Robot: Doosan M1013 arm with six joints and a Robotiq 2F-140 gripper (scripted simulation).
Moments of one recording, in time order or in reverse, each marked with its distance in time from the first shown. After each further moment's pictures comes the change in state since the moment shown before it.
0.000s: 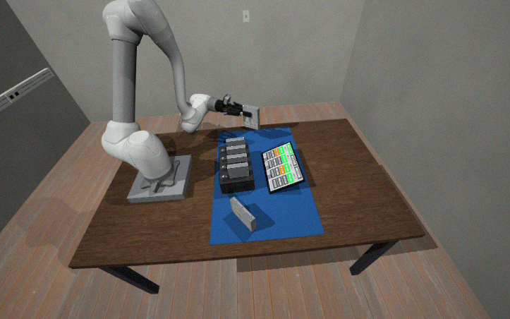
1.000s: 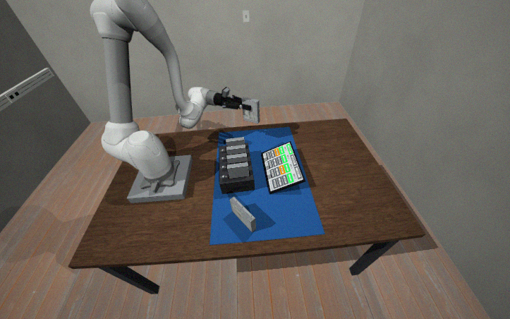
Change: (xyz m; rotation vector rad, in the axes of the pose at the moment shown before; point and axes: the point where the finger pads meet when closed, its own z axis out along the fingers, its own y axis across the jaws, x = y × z) arm 0.047 0.000 0.000 0.000 0.000 0.000
